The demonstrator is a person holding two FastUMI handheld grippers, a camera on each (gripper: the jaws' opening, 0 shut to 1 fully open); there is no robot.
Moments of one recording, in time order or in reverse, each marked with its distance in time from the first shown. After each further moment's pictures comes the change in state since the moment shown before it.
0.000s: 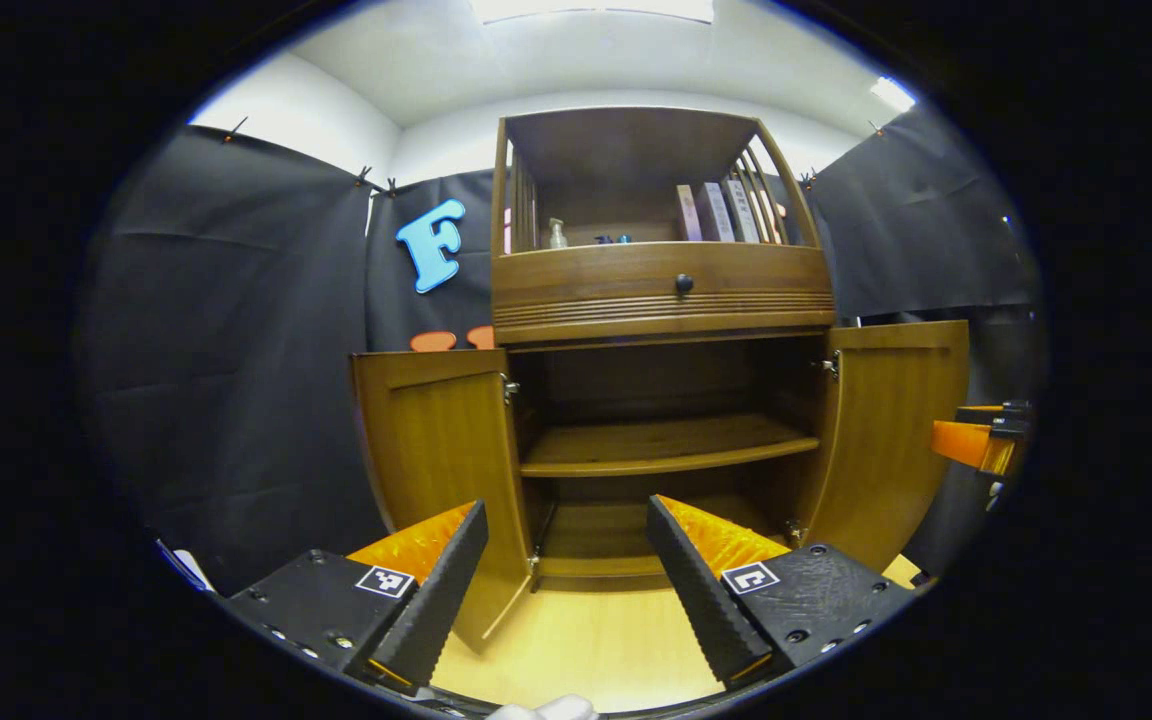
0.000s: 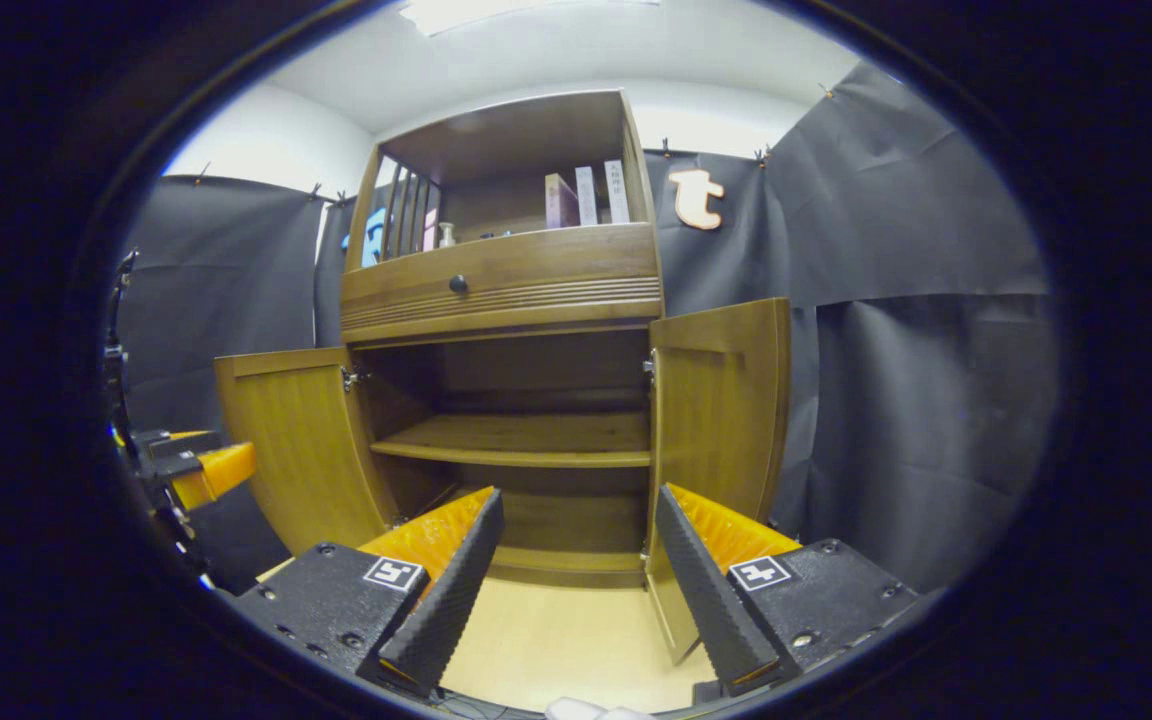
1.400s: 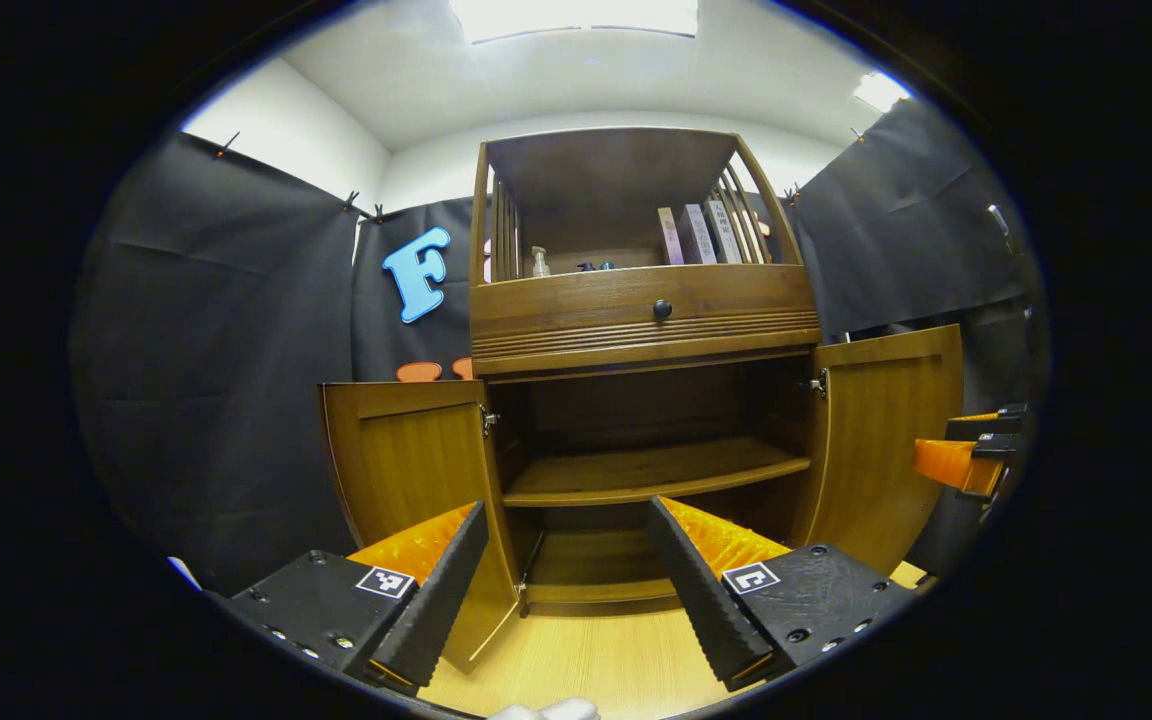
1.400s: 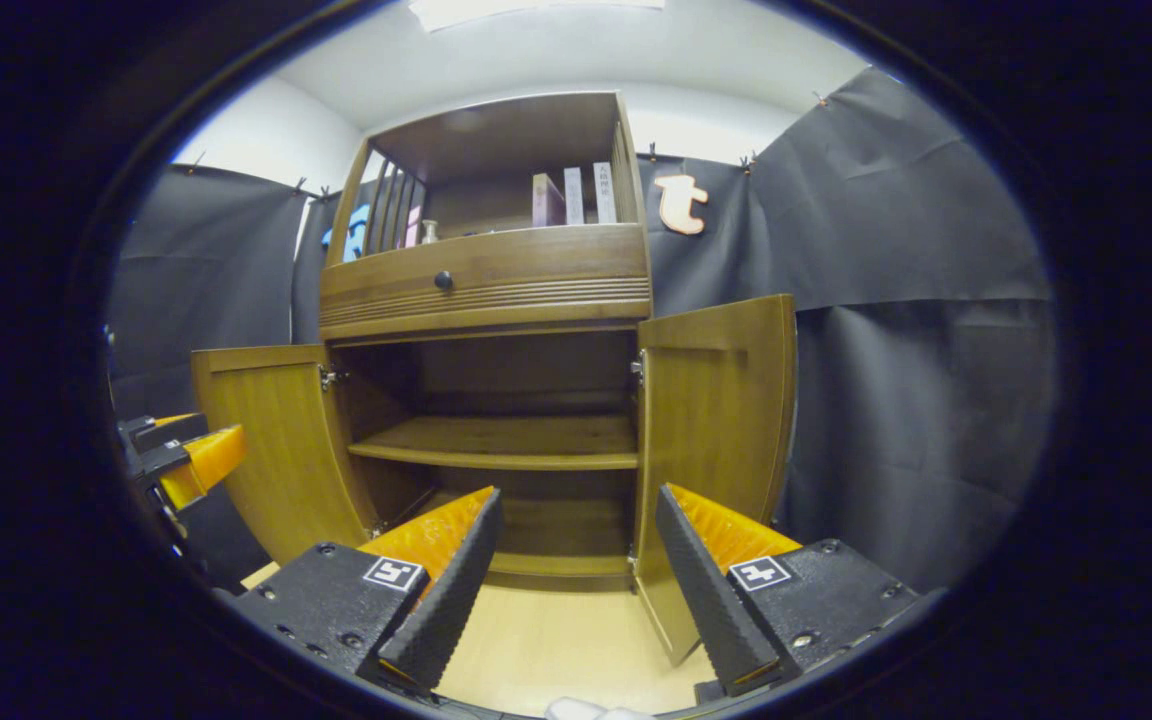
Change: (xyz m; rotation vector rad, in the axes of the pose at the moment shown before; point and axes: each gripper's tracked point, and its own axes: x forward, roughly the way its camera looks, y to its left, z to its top) left arm 0.021 0.000 0.021 0.005 -0.095 -0.027; right arm 0.010 0.008 -0.005 0.006 -0.011 -0.082
